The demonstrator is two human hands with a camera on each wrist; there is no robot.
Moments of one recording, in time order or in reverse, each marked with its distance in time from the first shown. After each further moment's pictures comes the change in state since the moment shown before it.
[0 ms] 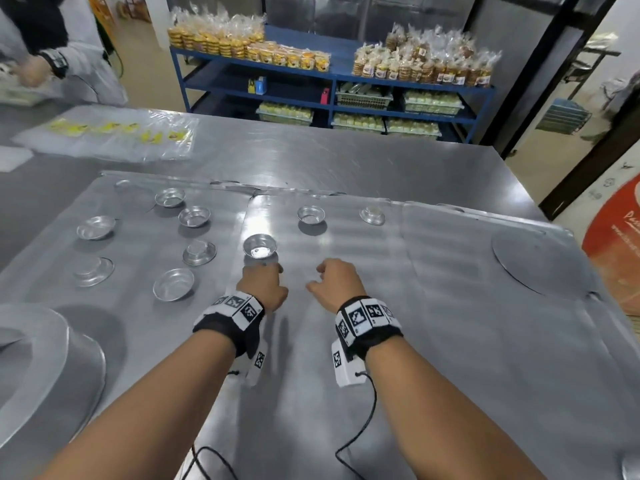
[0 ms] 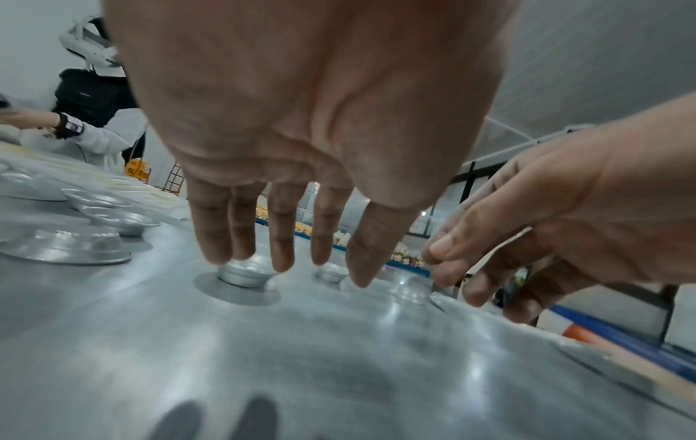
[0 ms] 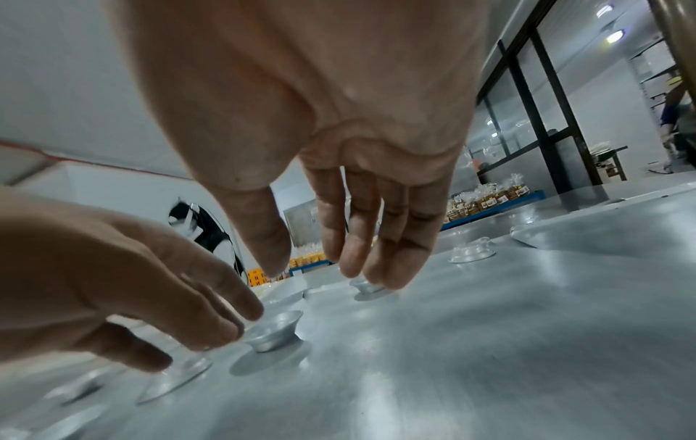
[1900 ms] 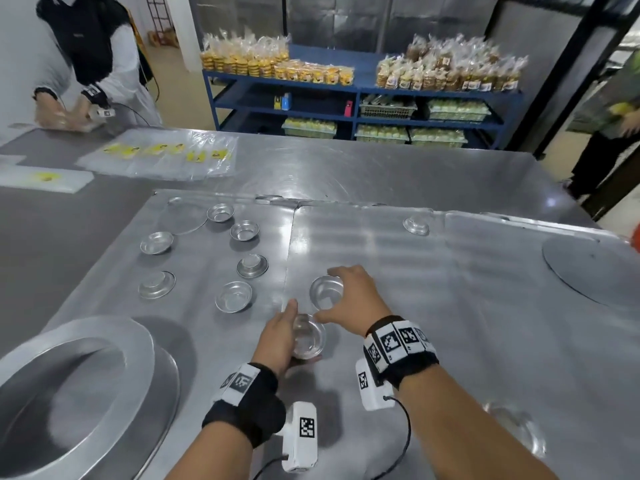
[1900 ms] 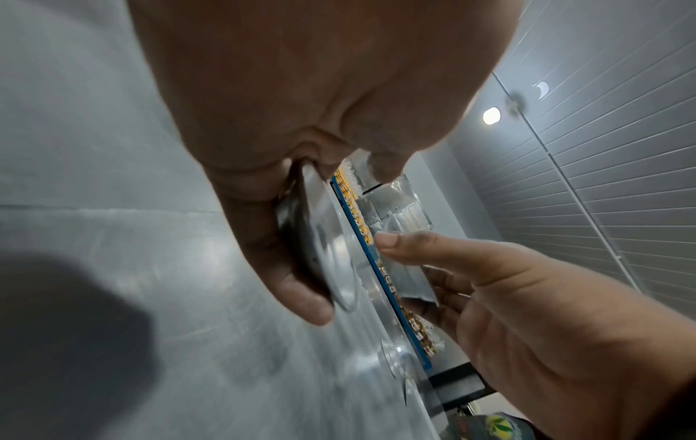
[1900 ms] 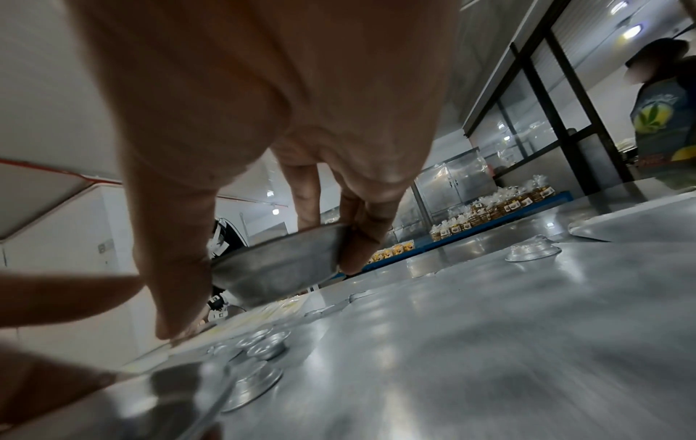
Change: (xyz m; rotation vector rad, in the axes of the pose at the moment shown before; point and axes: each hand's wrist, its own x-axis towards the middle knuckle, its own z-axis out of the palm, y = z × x) left_hand -0.082 -0.066 -0.008 -1.347 -0.029 -0.353; right_hand -0.024 -0.072 0.031 0.068 -0.059 -0.180
